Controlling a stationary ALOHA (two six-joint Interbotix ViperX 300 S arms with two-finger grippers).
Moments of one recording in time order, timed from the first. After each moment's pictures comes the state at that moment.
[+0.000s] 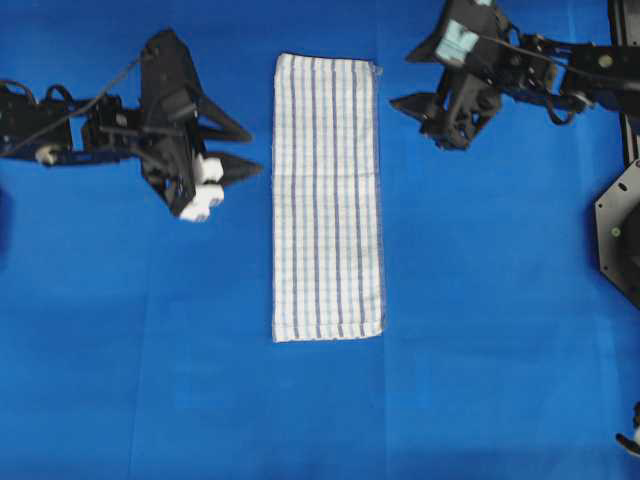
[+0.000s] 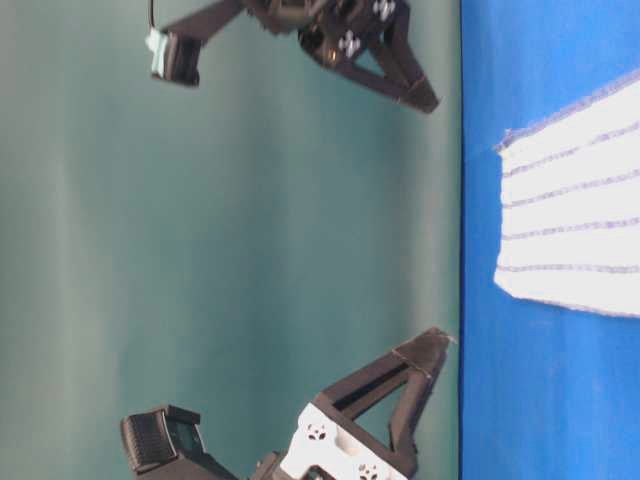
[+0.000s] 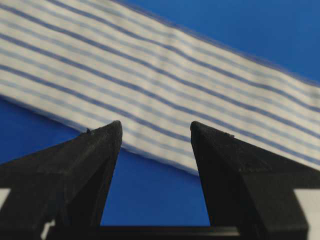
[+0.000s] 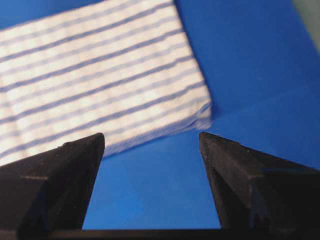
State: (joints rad) left arm 0.19 -0.13 0.84 -0.14 -0.12 -0.12; right arm -0.43 -0.22 0.88 -0.10 0.03 0.19
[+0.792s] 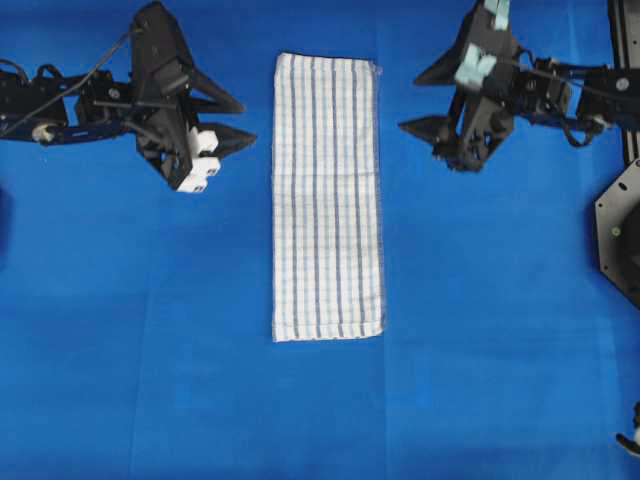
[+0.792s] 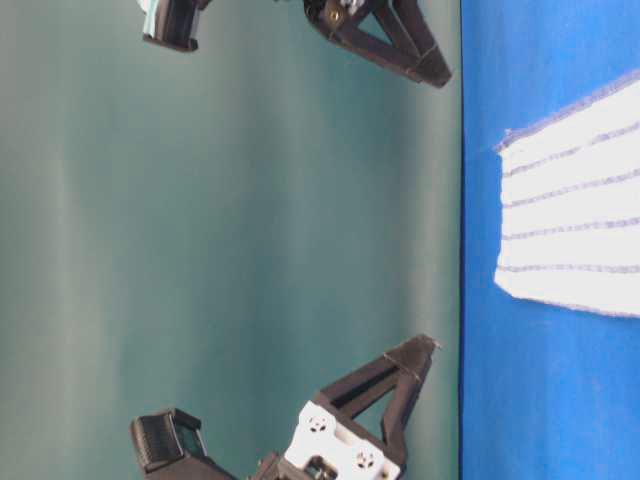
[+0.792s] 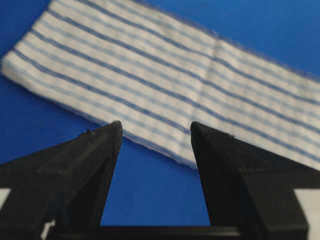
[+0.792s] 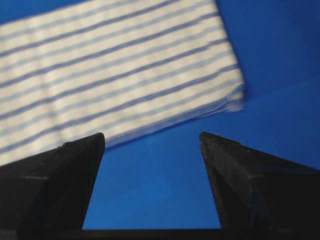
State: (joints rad) left arm 0.26 -0.12 0.84 -0.14 -0.14 -0.08; right arm -0.41 -0.25 0.91 -0.11 0.01 0.24
